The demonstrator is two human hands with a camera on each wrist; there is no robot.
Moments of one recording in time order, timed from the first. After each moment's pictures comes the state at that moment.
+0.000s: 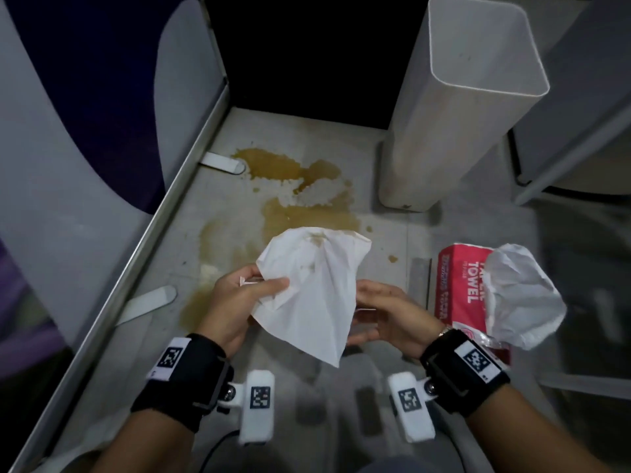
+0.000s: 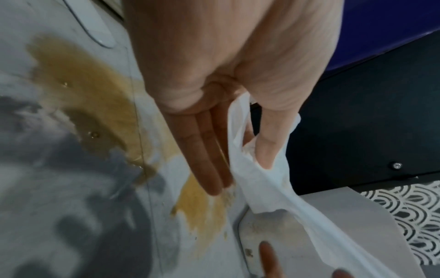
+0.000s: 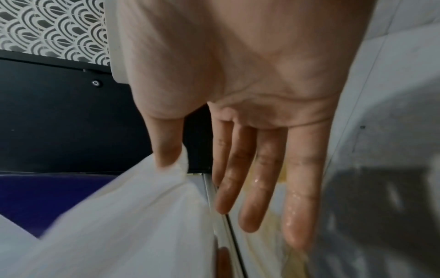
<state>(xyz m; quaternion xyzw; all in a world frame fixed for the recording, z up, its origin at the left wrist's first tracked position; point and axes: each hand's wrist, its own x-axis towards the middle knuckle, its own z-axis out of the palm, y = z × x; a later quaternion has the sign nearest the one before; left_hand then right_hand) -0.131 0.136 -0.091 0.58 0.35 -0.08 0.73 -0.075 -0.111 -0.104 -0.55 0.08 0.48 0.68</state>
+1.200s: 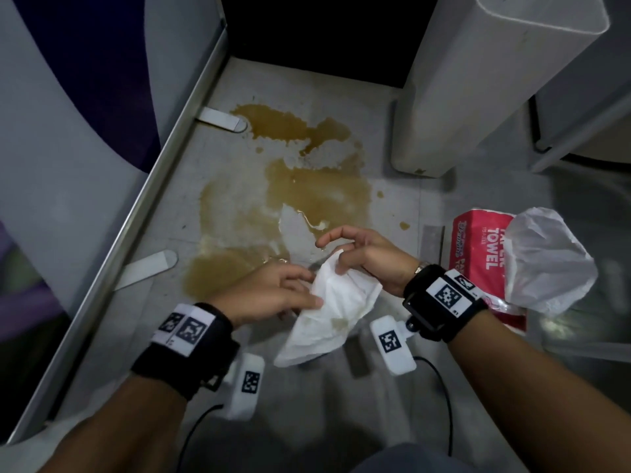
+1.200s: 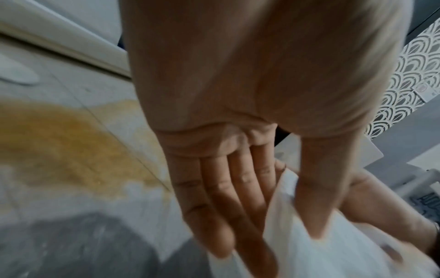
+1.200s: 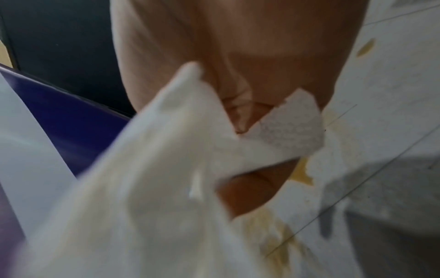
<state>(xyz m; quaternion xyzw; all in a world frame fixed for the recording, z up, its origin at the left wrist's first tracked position) -0.144 0.139 -0.110 0.71 0.13 -0.36 0.60 -0.052 -0.054 -0.126 -0.64 -0.01 0.46 0.61</state>
